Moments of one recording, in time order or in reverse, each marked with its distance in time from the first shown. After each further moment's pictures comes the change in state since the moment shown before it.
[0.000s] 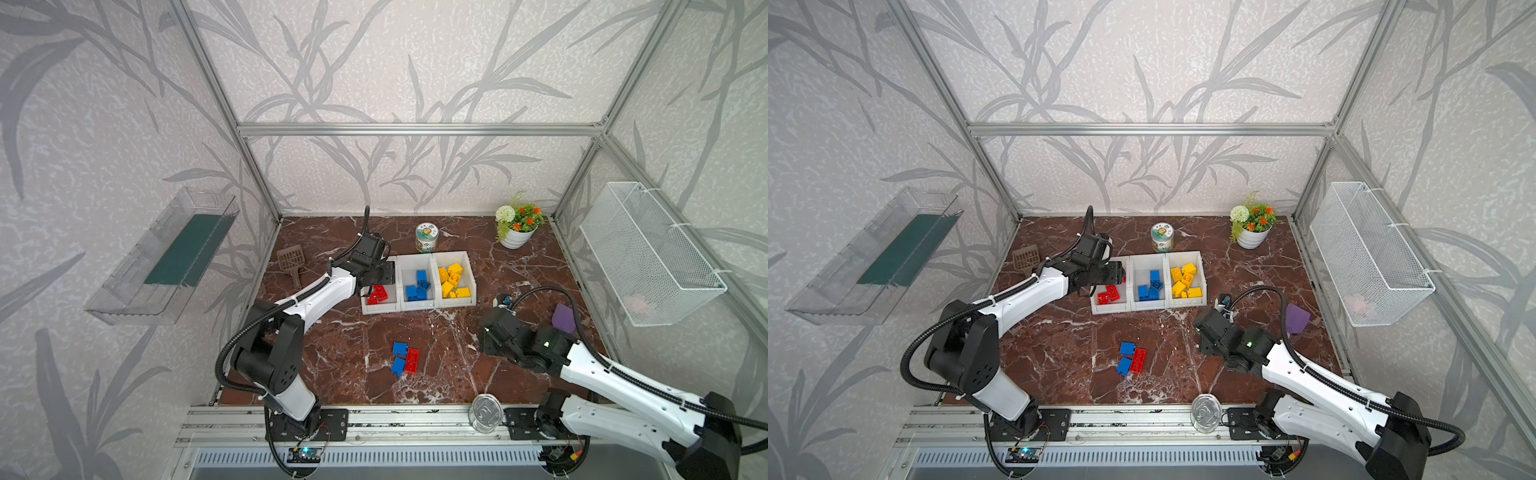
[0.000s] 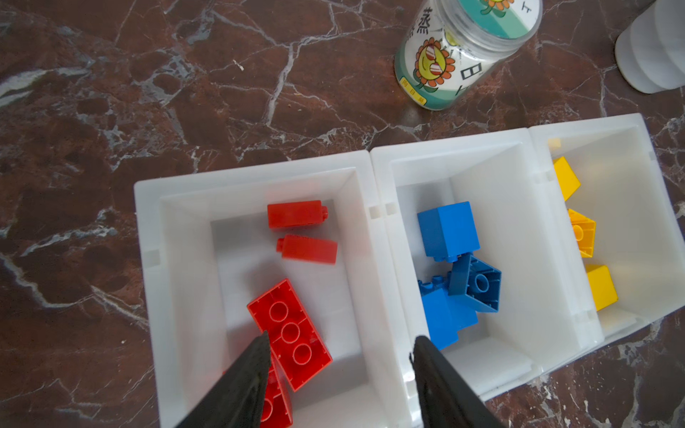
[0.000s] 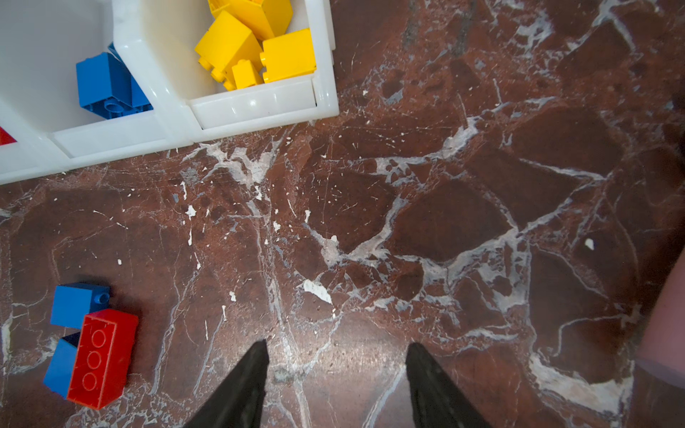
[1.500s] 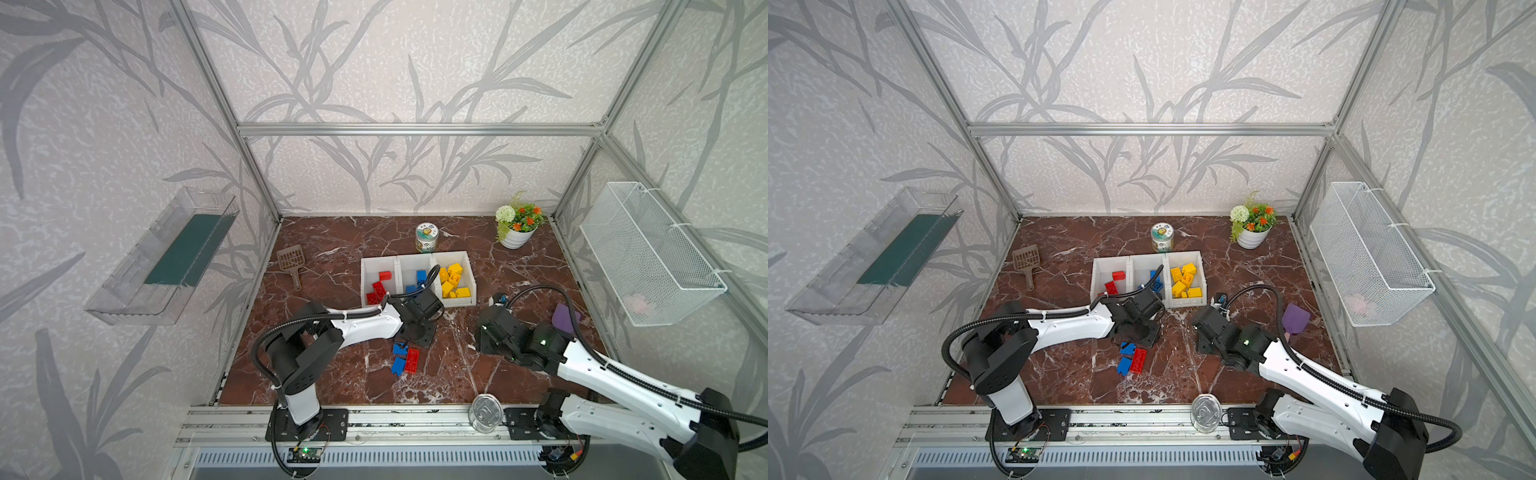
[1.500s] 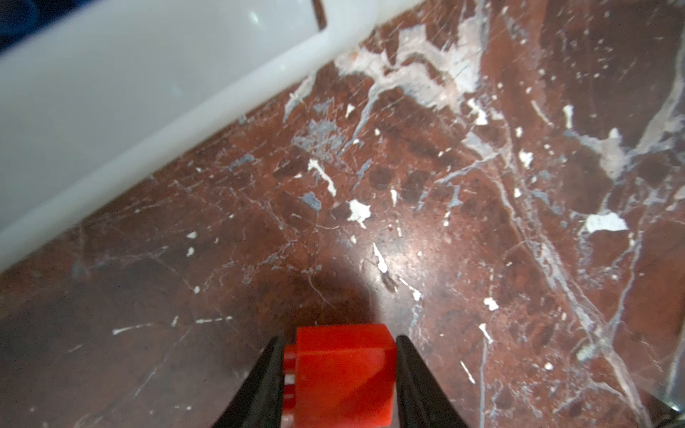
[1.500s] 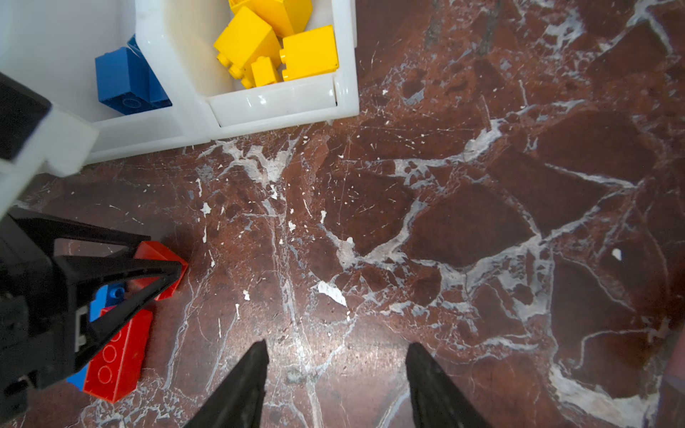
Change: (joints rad) left arm -0.468 0.116 -0.080 -0.084 0.032 -0.087; right arm 0.000 0.018 0.003 0.029 -0.024 -0.017
